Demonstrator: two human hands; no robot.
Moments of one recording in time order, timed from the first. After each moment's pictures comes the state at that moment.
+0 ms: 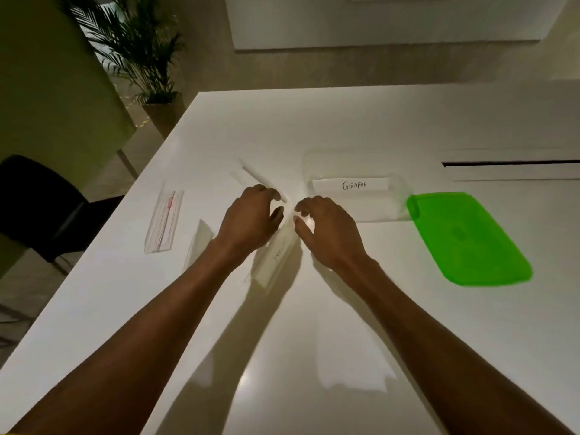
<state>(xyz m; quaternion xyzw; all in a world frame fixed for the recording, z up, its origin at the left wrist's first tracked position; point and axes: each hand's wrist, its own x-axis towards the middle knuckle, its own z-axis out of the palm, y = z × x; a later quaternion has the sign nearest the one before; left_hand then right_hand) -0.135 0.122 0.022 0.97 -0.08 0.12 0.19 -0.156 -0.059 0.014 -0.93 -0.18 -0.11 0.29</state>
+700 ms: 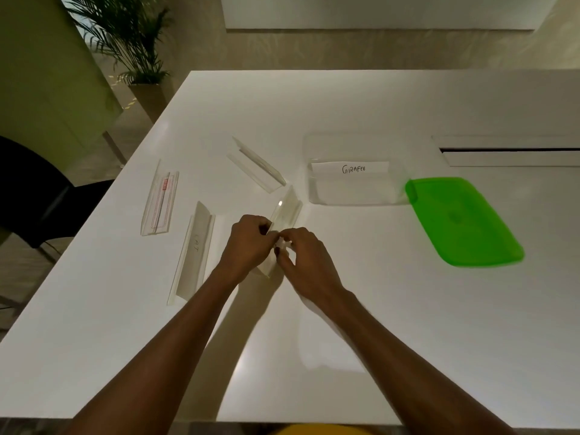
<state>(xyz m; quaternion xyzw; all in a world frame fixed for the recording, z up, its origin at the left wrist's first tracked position) -0.183 0.126 -0.031 0.91 0.07 0.00 0.42 -0.212 -0.023 -0.059 -0.91 -0.13 -0.01 0.40</state>
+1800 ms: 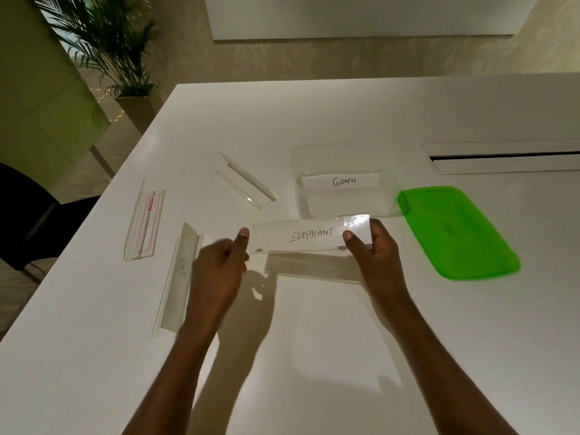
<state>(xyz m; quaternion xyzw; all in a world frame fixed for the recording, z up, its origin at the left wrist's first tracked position) -0.221 0.132 -0.004 0.84 0.16 0.07 0.51 -0.199 -0.119 -0.026 -0.73 0.00 -0.09 0.68</state>
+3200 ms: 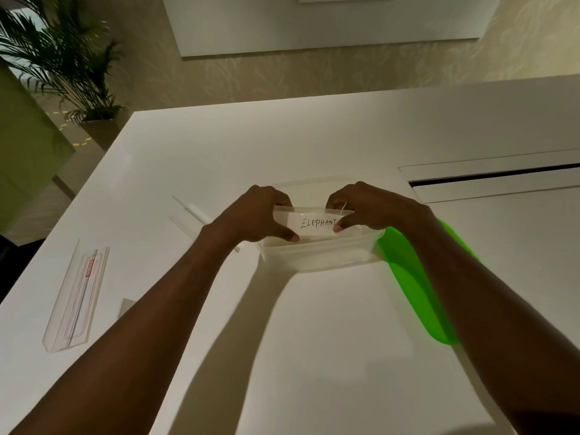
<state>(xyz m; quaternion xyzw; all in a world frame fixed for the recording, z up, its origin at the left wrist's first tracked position) 0.036 0.046 0.038 0.95 -0.21 -0.08 0.23 0.051 -0.227 0.024 -0.94 -0.21 0.13 0.22</state>
